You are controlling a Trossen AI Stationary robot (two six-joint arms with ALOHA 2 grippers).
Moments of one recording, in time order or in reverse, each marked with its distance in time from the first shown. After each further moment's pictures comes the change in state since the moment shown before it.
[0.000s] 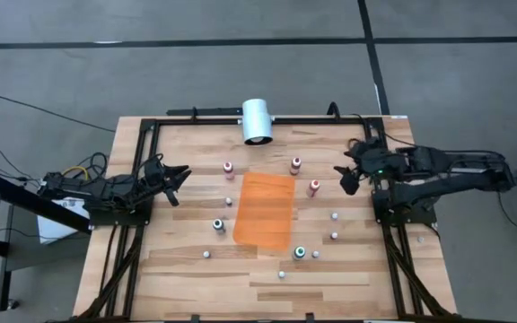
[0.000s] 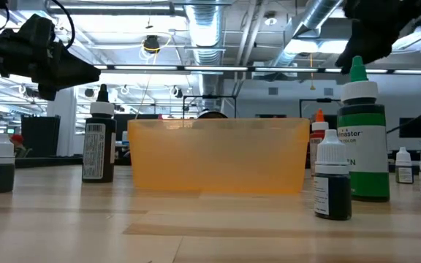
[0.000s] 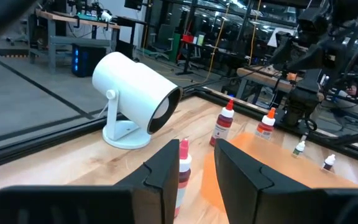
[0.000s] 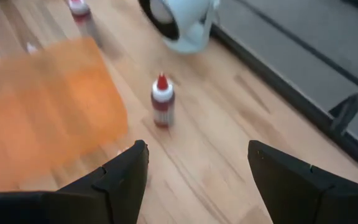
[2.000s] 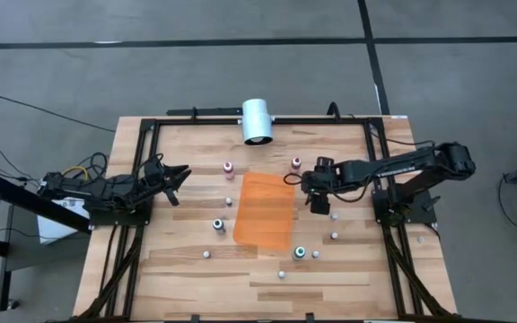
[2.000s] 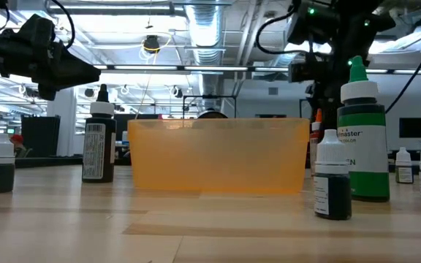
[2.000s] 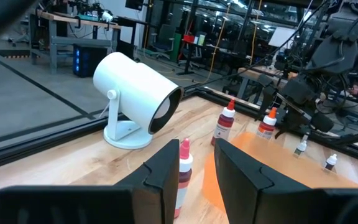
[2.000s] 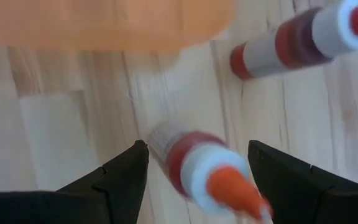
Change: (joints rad) left arm 0.001 0.000 0.000 0.000 -0.006 0.003; right arm 0.005 0.659 0.017 0.210 -0.160 -0.350
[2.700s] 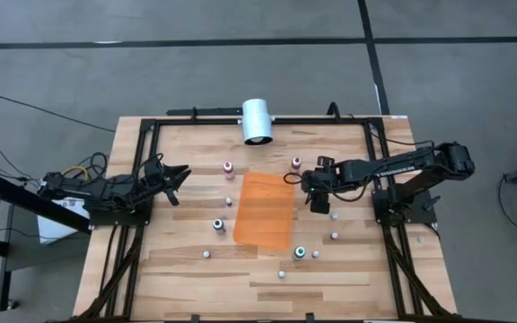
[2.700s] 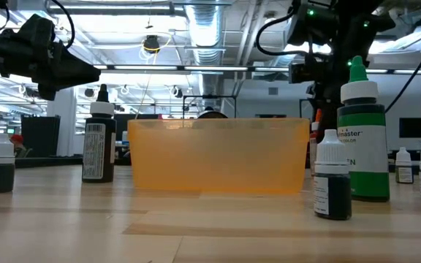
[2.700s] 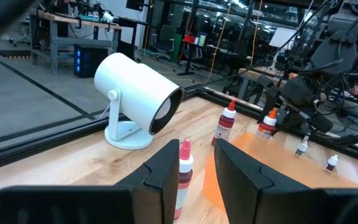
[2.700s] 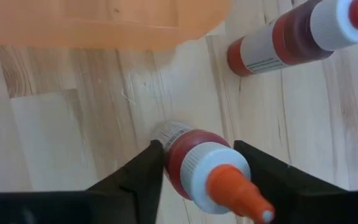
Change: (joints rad) left arm 0.000 0.000 0.000 0.000 -0.002 0.001; right arm -0.007 -0.002 -0.001 0.002 0.004 0.009
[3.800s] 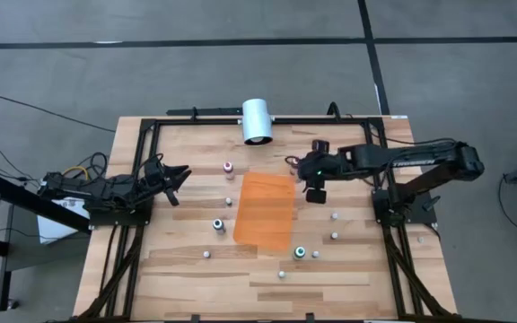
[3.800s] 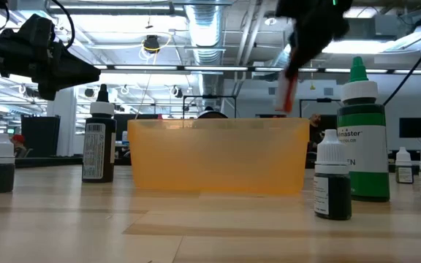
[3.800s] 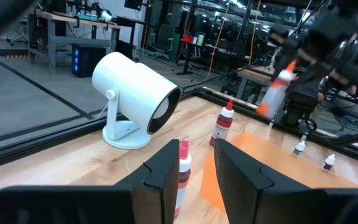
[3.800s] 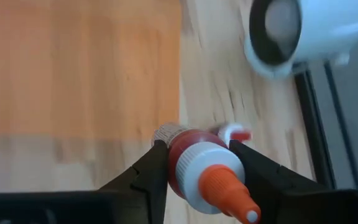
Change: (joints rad) left arm 0.000 0.000 0.000 0.001 0.005 -0.003; right arm 0.002 -0.100 0.307 -0.111 -0.017 -0.139
